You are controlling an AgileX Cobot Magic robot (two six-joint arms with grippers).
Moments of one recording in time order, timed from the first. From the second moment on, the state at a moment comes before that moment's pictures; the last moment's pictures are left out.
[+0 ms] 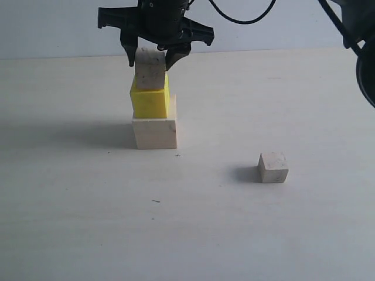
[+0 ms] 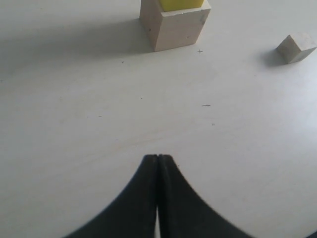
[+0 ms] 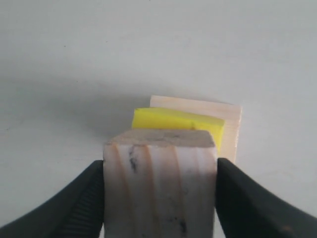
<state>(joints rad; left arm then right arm) -0.62 0.57 -0.54 0.05 0.82 -0.30 0.66 2.24 -2.21 0.08 1.23 0.57</state>
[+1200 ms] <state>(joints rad) -0.62 0.57 -0.54 0.05 0.84 -0.30 0.66 2.16 -2.19 0.10 1.23 0.56</state>
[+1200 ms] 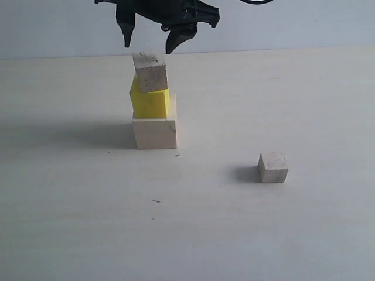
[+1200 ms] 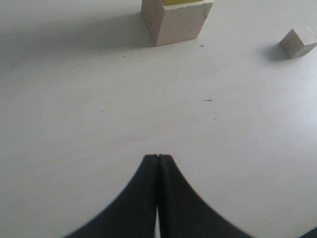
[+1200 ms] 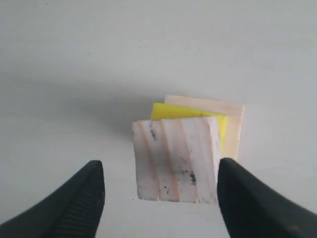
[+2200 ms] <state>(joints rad) -0.62 0.57 -0.54 0.05 0.88 -0.30 0.62 2.03 -1.99 -0.02 1.23 0.40</state>
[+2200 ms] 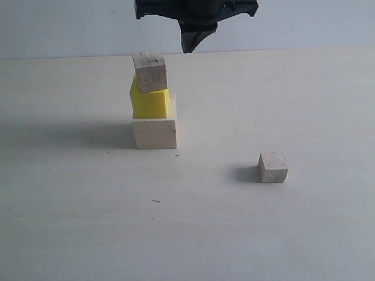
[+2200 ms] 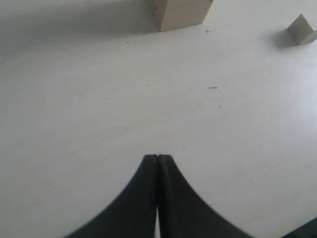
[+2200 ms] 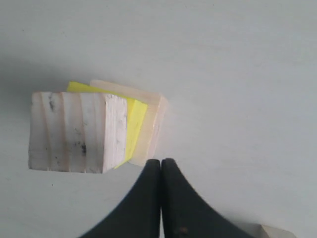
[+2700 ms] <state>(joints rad) -0.62 0.57 -0.54 0.05 0.88 -0.30 0.62 2.05 -1.96 0.03 1.23 0.40</state>
